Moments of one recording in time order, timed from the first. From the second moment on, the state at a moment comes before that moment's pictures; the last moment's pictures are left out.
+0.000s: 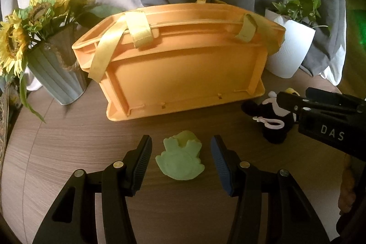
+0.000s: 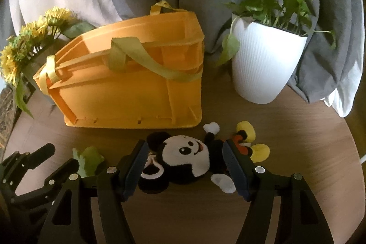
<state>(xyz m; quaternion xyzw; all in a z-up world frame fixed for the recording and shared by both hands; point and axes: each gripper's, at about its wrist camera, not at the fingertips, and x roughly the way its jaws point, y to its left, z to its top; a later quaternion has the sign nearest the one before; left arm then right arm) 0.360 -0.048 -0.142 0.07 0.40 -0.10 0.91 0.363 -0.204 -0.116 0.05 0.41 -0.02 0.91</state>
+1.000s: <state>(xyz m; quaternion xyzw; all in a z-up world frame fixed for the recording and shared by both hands) 0.388 -0.050 -0.176 0.07 0.44 -0.10 0.89 0.390 -0.196 -0.157 0.00 0.44 -0.02 0.90</state>
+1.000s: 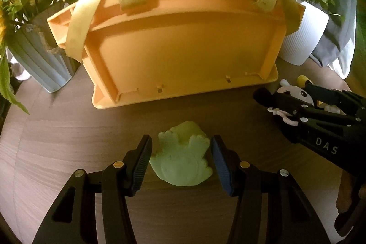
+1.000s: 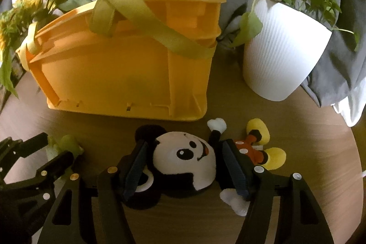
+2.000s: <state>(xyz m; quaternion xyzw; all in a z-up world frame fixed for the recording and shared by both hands) 0.360 -0.049 -0.114 0.04 0.37 -0.11 0.92 0.354 -0.189 -0.107 0.00 0.40 0.00 0.92</state>
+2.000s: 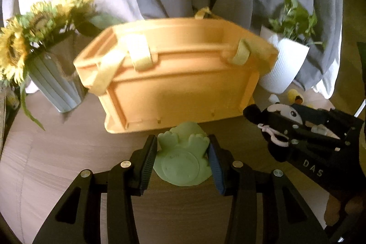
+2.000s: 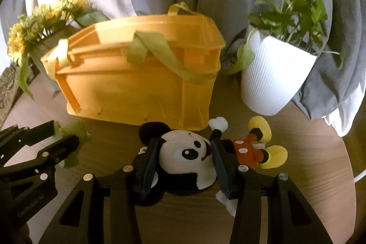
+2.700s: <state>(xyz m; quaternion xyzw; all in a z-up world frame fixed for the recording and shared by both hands) 0.331 -0.029 -0.040 0.02 0.27 -0.10 0.96 0.328 -0.171 -0.032 0.00 0.30 0.02 0.95</state>
